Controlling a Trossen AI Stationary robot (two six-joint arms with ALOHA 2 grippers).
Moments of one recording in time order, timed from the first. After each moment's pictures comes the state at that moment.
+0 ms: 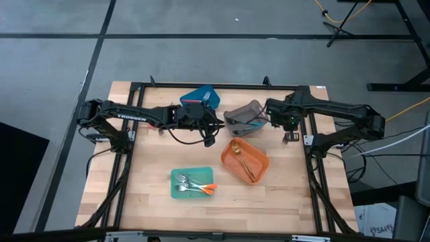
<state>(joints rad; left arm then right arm) 0.09 1.53 1.10 -0.04 -0.14 -0.07 -0.36 1.30 1.03 -1.42 0.15 -0.32</state>
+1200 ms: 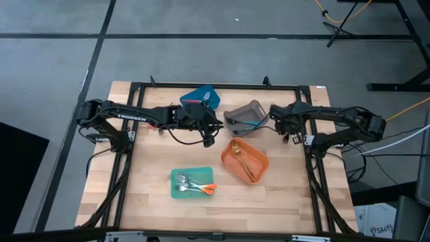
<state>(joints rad) 0.09 1.53 1.10 -0.07 -0.14 -0.07 -0.52 1.30 0.63 -1.04 0.30 -0.75</state>
